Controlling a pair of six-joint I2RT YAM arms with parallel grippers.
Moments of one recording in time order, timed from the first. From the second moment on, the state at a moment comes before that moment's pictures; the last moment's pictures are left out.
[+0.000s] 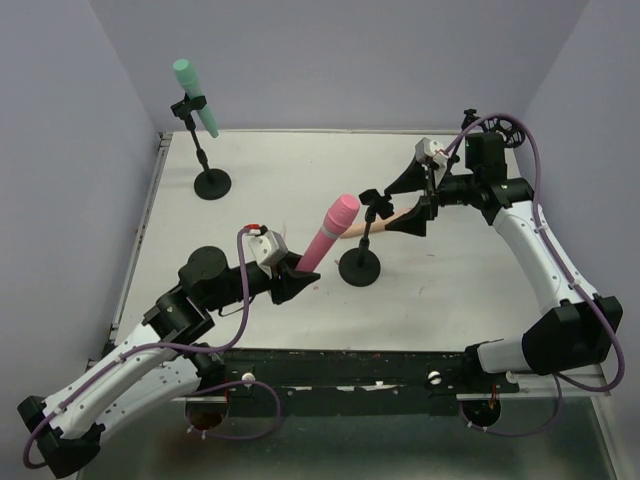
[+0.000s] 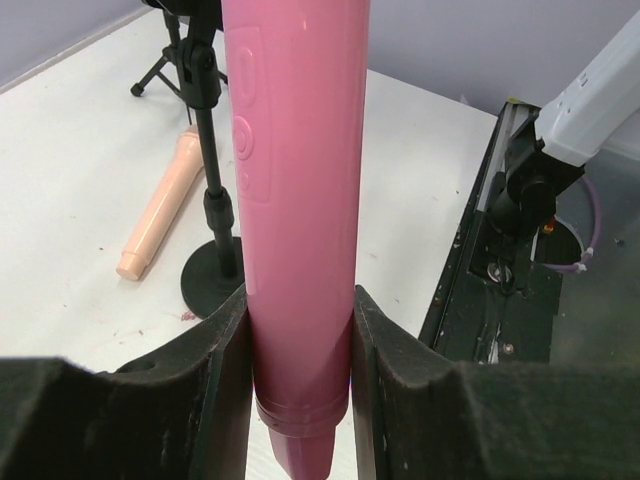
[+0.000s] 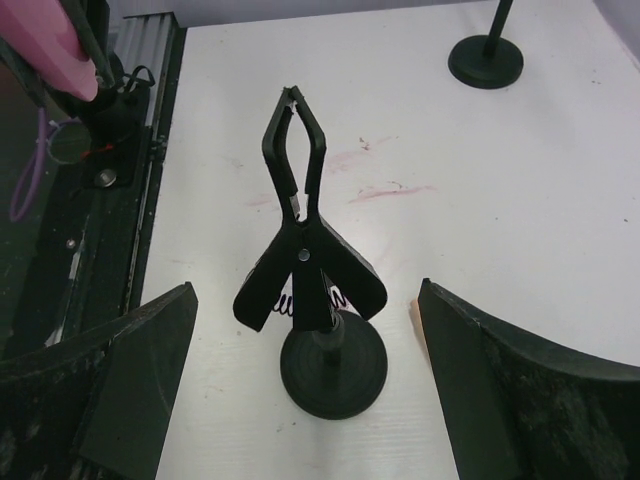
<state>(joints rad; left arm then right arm) -0.81 0.61 0.69 -0.14 0.35 -0.08 0.18 1.38 1.32 -0.64 -1.24 -0.68</state>
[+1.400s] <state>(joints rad) -0.61 1.06 0.98 -0.05 0.60 0.00 0.20 1.41 1.27 -0.54 -1.36 -0.64</state>
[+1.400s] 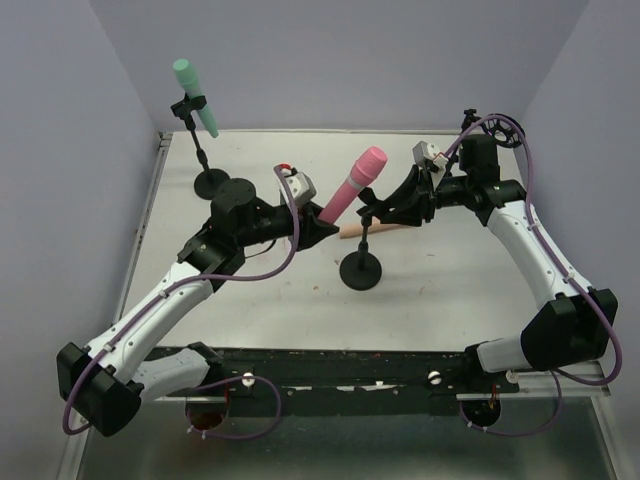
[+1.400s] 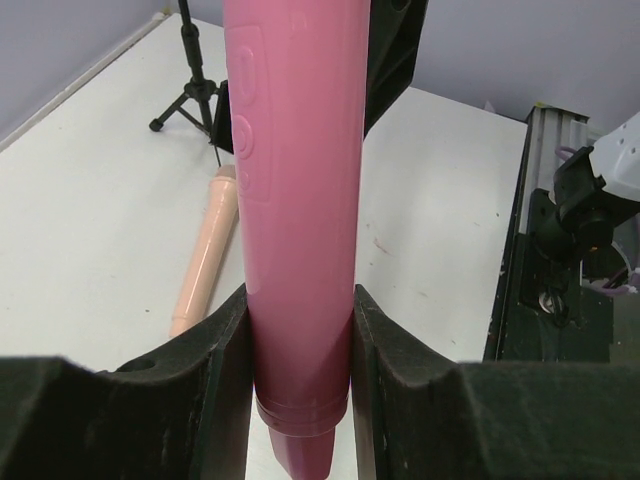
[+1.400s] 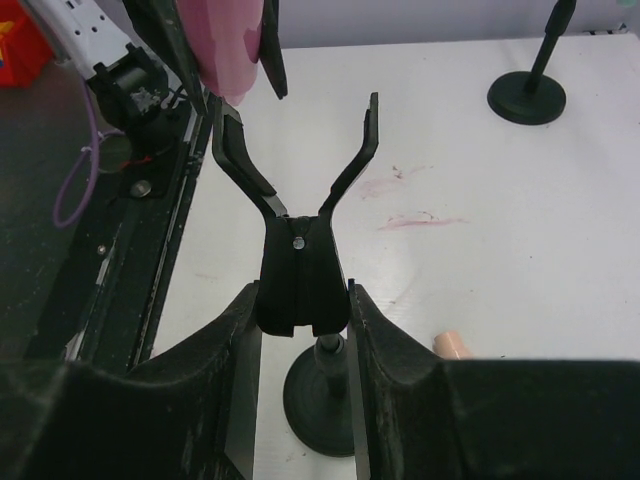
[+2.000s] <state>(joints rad) -0.60 1.28 1.06 0.00 0.73 0.01 0.20 1.40 1.26 -0.53 -1.38 -0.64</state>
